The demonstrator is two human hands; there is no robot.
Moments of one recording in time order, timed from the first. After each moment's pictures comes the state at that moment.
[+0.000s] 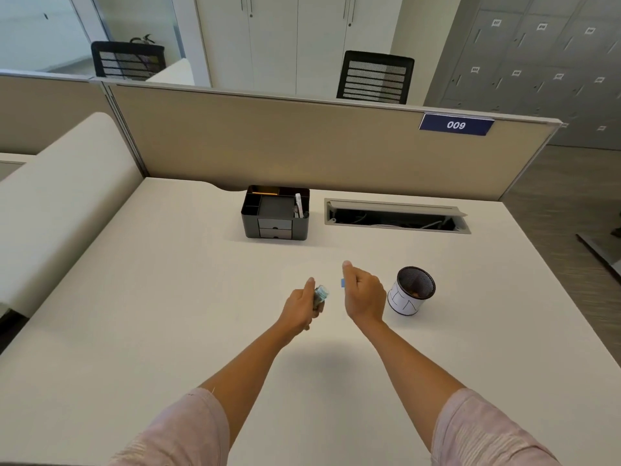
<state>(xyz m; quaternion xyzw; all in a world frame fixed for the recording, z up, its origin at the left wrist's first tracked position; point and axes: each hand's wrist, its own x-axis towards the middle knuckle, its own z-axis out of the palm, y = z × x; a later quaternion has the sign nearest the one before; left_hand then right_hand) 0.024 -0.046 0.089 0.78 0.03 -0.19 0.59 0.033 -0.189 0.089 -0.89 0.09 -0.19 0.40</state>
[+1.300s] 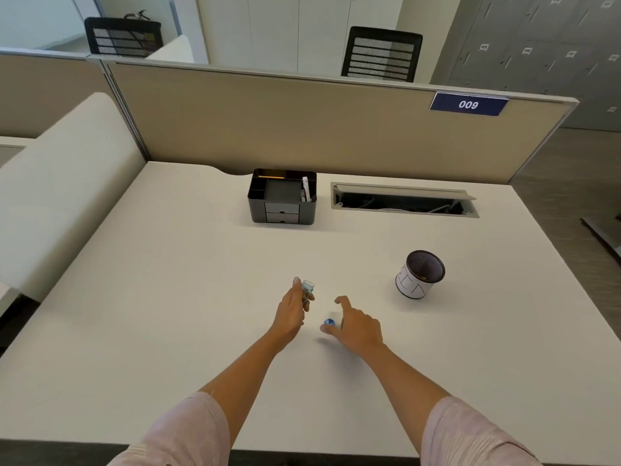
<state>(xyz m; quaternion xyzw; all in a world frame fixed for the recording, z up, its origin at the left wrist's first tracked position) 0.002 -0.014 0.048 0.74 0.09 -0.17 0.64 -0.018 -0.177 0.016 -0.97 0.06 0.14 0.21</state>
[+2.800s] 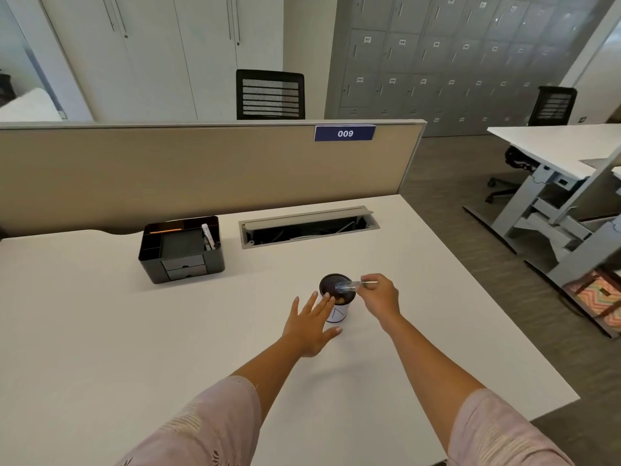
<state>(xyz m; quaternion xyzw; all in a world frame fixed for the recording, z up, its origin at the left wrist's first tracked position) 0.049 -0.195 0.058 0.91 -0.39 -0.15 0.03 0.012 -0.367 0.108 -0.77 0.36 -0.12 0.50</state>
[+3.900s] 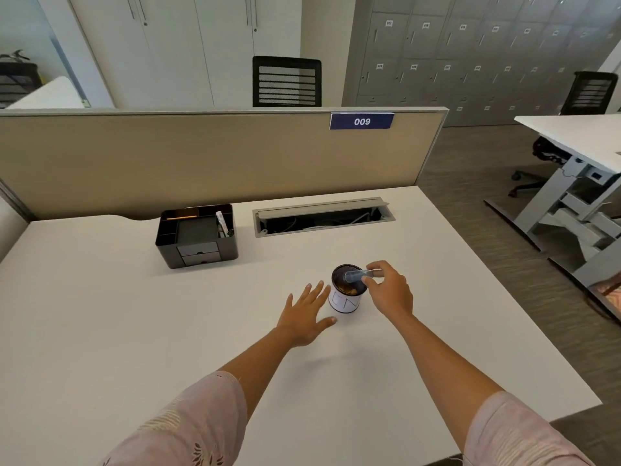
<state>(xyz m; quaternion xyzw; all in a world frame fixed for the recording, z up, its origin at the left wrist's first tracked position) 0.058 -0.165 0.051 0.91 -0.35 -0.18 0.16 0.005 -0.362 0.106 -0.88 0.28 -0.13 0.36</state>
